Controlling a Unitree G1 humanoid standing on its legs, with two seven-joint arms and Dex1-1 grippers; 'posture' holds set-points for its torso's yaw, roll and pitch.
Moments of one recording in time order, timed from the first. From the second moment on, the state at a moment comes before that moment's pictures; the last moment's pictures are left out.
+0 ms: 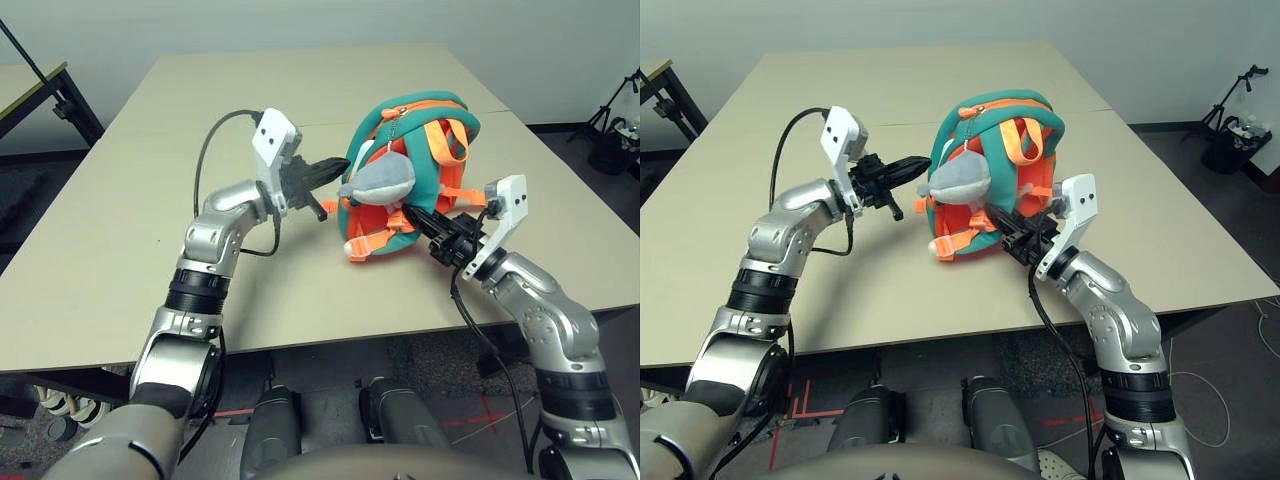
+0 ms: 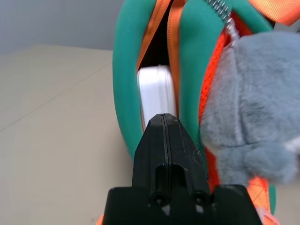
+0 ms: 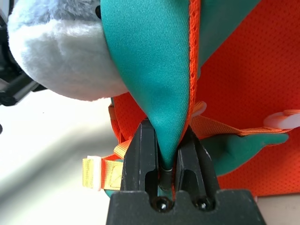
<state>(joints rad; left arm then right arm) -0.68 0.26 -0.07 0.28 -0.31 0.32 -0.82 -0.15 -0.30 -0.08 -0.25 0.57 0.53 0.52</state>
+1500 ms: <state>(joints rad) -0.84 0.18 -0.02 0.49 -0.29 0.27 -0.88 -0.15 -0.29 -0.08 -0.25 0.56 0.52 0.51</state>
